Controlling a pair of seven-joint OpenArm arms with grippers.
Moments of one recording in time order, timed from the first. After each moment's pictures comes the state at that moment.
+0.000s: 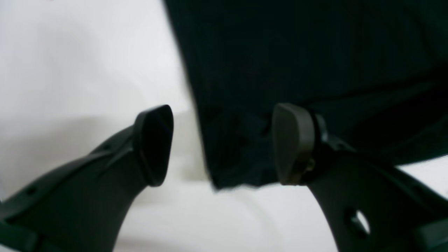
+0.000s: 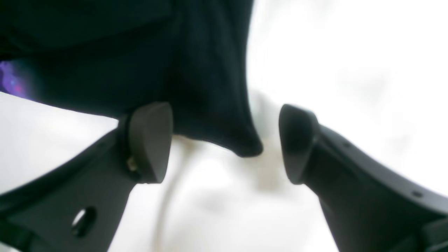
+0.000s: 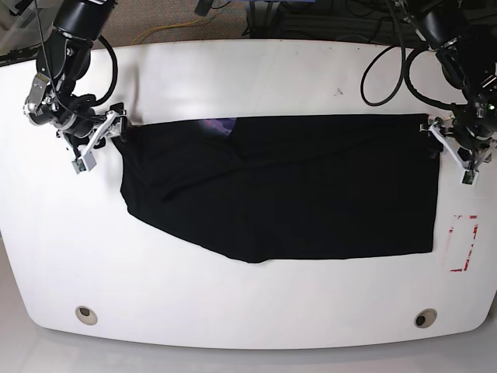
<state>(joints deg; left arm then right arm) 0.4 -14.7 -37.4 96.5 -14.4 -43.0 63.4 -4.1 17.1 28.9 86.9 31.5 40.3 -66.5</state>
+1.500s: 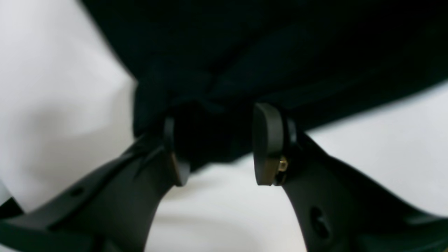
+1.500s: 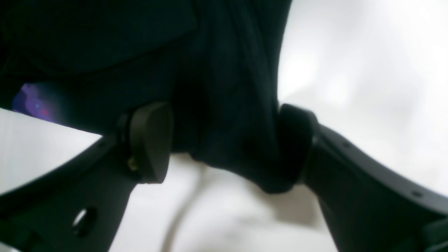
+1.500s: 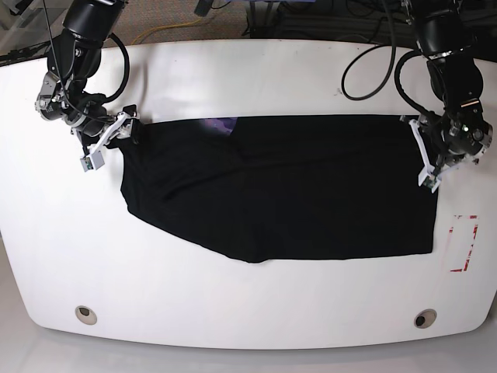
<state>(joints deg) -1.0 -18.1 -20.8 94.0 -8.5 -43.0 72.0 -3.6 13.9 29.1 81.6 32.3 40.5 -62.0</state>
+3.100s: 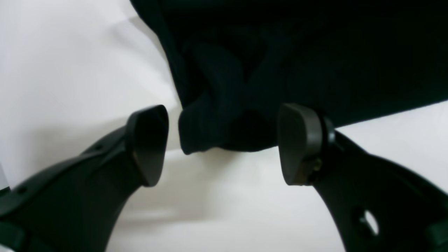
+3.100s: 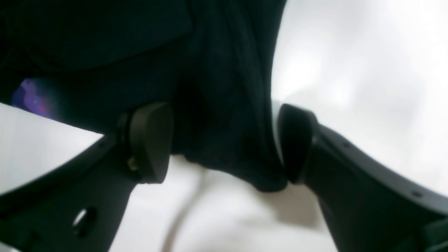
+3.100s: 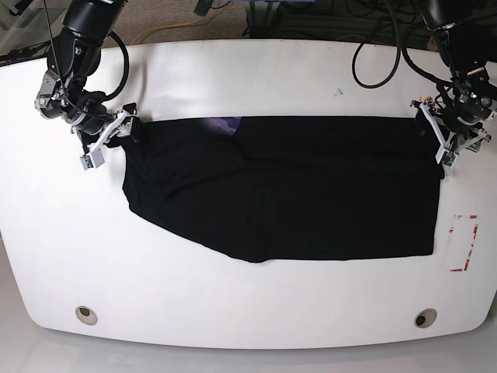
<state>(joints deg) 8.3 -17.8 -29.5 94.7 -3.8 -43.0 51.7 -4.2 14.0 29.2 81.7 32.5 40.7 -61.6</state>
